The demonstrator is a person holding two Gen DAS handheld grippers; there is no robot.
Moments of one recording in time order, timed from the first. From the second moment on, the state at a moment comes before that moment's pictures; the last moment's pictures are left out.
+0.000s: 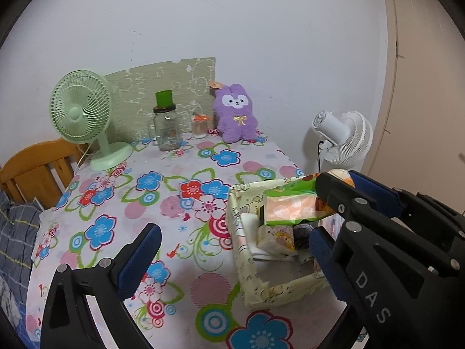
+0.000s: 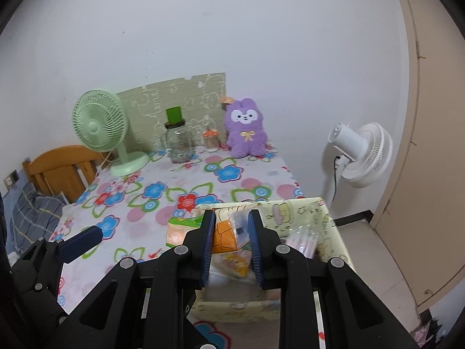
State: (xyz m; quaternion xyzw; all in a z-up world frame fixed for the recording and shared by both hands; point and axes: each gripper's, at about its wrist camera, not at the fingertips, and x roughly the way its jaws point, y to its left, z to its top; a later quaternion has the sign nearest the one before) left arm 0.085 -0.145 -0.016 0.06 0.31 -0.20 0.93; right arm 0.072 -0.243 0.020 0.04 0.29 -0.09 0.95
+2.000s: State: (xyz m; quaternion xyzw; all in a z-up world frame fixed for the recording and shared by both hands) left arm 0.090 -0.141 -0.022 0.09 0.33 -0.18 0.92; right arm 0.070 -0.249 0.007 0.05 0.30 -0.12 0.95
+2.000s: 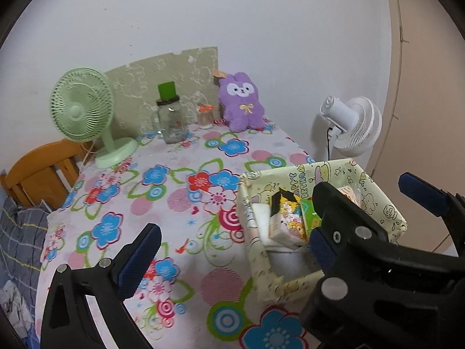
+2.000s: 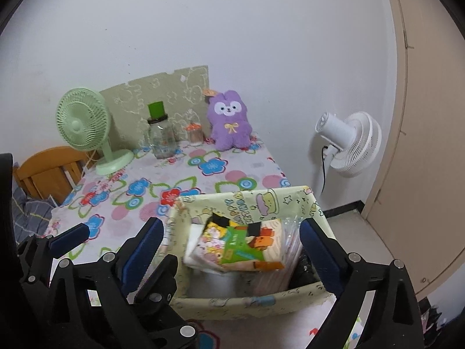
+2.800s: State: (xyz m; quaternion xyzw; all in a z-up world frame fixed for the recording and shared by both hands) left arm 0.031 -0.011 0.016 0.02 0.27 -0.11 0.96; right arm 0.006 -0.154 0.054 0.02 0.22 -0.08 0.97
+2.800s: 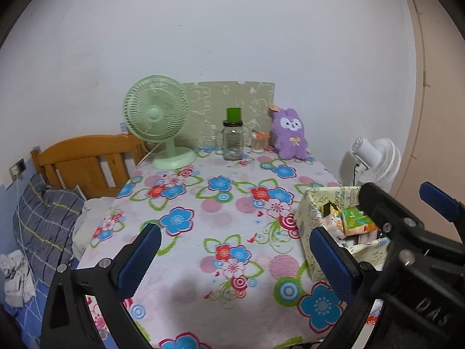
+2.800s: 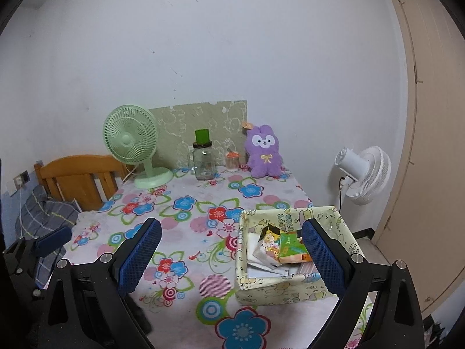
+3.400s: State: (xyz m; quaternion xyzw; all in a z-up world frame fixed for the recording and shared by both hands) left arm 0.003 0.031 0.024 0.00 0.25 -0.06 0.97; right arm -0.017 -0.143 0.064 0.02 0.20 -0.07 0.98
